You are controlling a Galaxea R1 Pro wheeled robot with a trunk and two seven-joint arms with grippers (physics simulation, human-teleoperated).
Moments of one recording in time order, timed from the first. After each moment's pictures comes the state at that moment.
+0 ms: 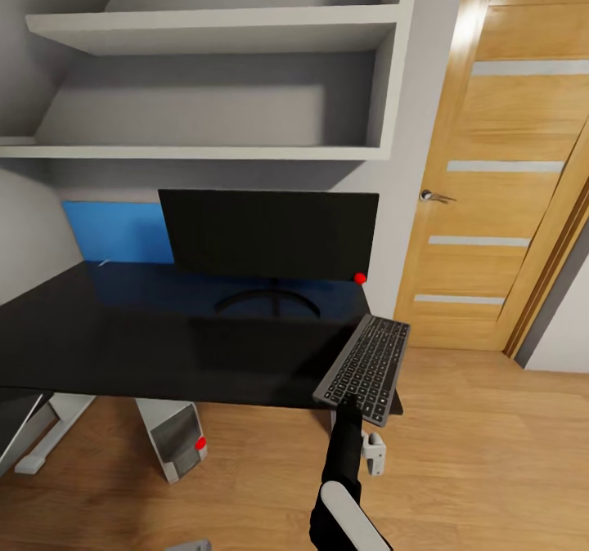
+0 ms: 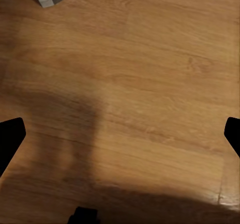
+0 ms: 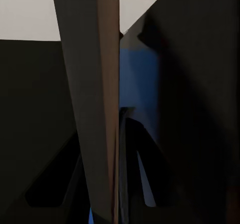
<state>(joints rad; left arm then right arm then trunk) -0.02 -0.10 0.07 -0.86 0.03 0.20 0.10 -0.27 0.17 0.56 -1.10 -1.74 -0.93 0.13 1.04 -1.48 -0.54</state>
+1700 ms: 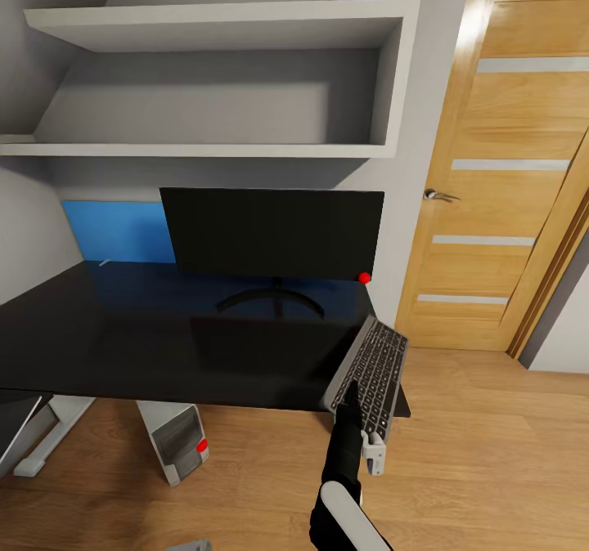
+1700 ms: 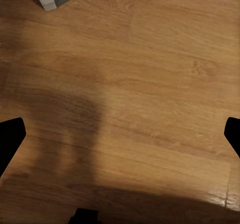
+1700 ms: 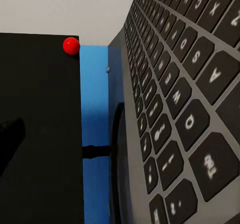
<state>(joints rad) -0.02 -0.09 0.07 -0.86 0.03 0.20 0.10 -0.27 0.17 0.56 -1.10 -1.74 -0.93 0.13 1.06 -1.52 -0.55</state>
